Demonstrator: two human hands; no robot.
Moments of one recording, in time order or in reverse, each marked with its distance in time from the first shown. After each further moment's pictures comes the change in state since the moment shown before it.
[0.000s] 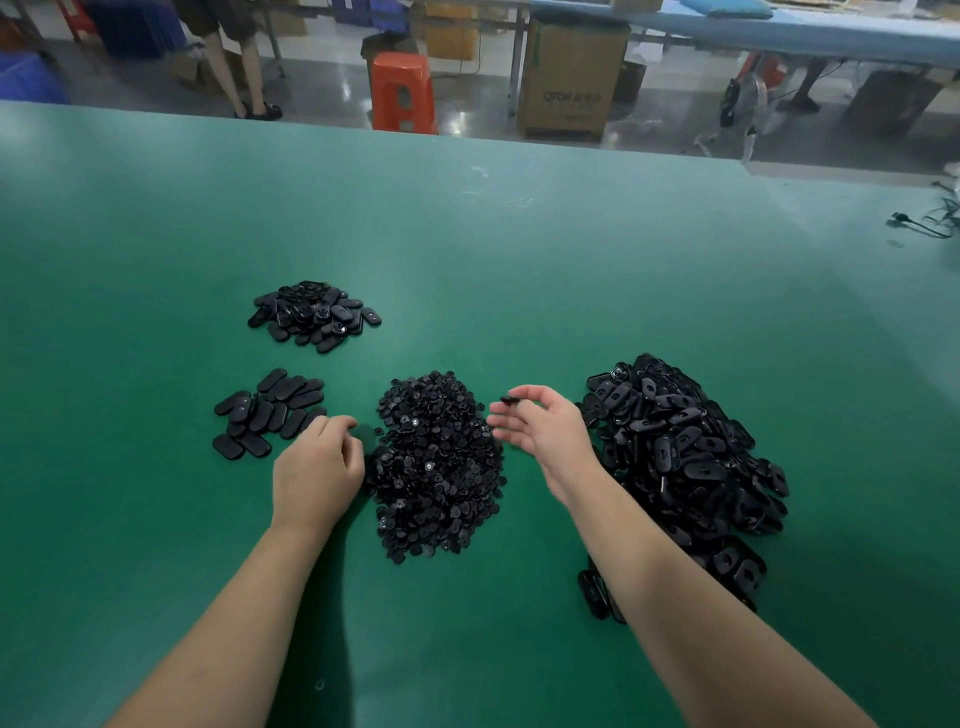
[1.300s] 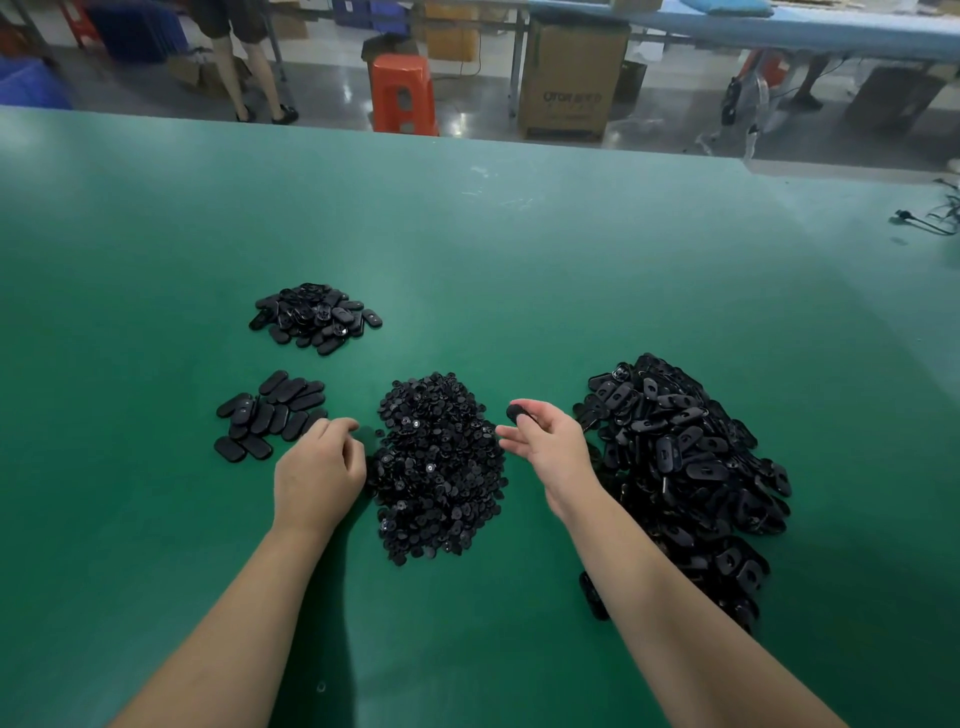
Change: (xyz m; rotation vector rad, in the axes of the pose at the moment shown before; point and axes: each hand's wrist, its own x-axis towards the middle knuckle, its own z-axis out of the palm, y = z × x) left_hand 0.001 -0.003 0.003 -0.016 -0.003 0.014; right_hand 0.000 0.023 -0.006 -0.090 0.065 -0.045
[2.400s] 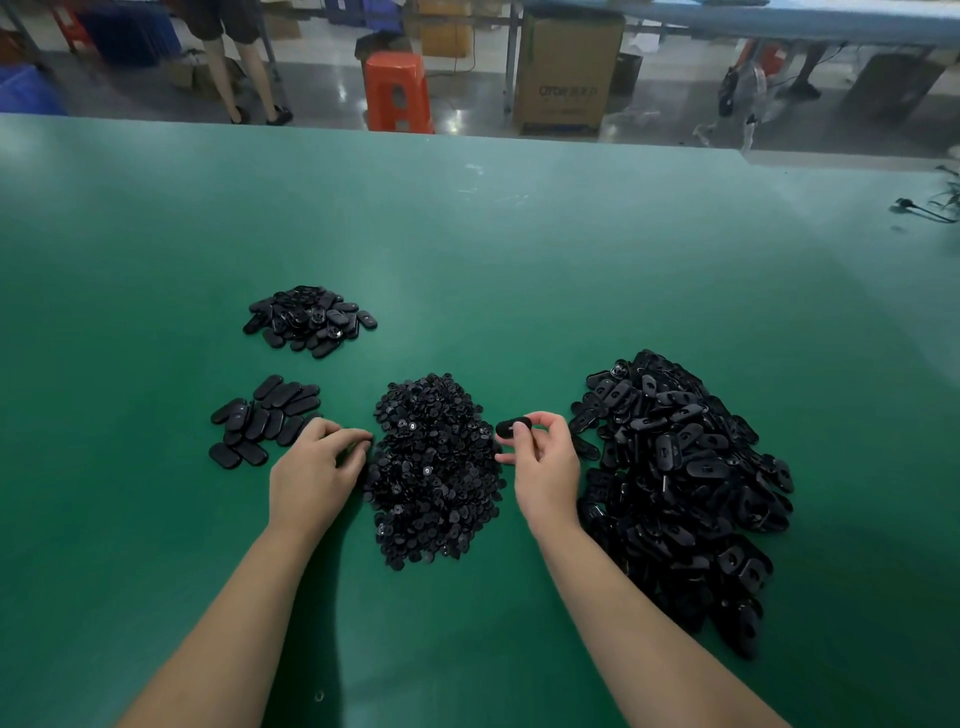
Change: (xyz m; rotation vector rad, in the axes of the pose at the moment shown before) left_hand 0.004 -0.006 -0.004 -0.088 -0.090 0.001; right_hand -0.013 0.033 0.010 -0.175 0.218 -0.267
